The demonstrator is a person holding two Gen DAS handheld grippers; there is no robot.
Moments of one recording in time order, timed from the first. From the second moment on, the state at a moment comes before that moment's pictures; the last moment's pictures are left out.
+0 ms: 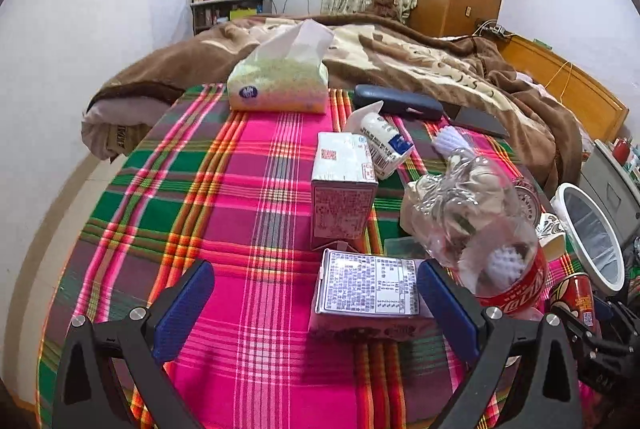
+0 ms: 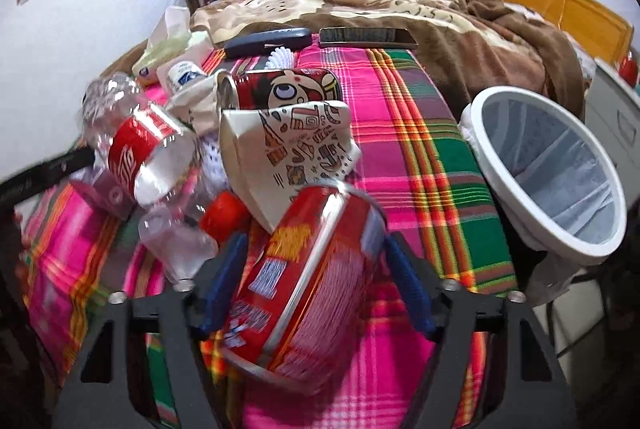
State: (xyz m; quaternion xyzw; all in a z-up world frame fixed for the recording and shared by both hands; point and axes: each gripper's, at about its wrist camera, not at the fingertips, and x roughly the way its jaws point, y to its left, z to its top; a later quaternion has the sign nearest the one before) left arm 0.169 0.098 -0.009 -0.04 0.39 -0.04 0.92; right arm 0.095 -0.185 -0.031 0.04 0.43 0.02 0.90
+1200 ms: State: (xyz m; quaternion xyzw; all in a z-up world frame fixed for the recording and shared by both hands) left arm 0.131 0.140 -0.027 -0.05 0.41 0.02 0.91; right arm 0.089 -0.192 -0.034 0.02 0.42 0.02 0.91
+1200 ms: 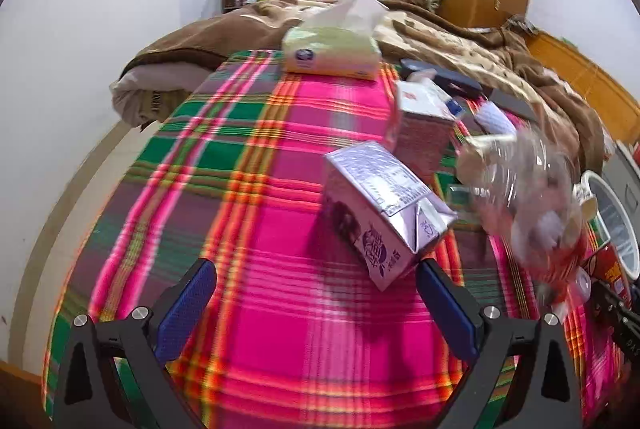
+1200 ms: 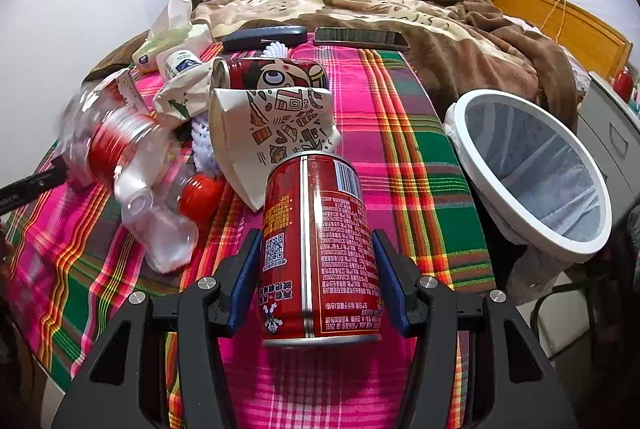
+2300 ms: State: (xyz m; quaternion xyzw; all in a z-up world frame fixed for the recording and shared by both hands) left arm 0.171 0.121 -0.037 -0.09 0.43 0.01 0.90; right arm 0.090 -0.199 -0.041 0.04 0.42 0.03 0.90
